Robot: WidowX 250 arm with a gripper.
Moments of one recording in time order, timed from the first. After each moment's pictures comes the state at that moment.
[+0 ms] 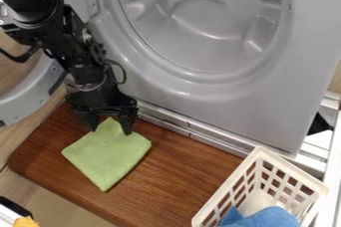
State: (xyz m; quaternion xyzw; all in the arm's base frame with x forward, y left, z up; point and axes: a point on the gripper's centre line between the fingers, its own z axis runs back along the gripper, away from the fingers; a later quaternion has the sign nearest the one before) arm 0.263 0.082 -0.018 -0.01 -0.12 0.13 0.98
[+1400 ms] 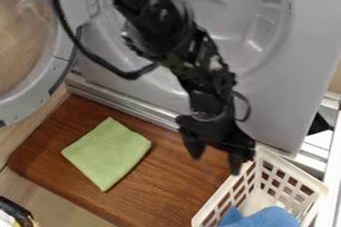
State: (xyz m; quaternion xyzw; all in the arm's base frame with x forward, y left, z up) arm 0.269 -0.104 -0.007 -0.08 -0.11 -0.07 0.99
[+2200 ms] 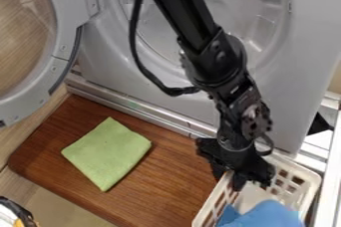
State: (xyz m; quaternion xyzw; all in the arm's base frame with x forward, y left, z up) arm 0.273 -0.120 -0.046 -0.02 -0.11 -0.04 0.99
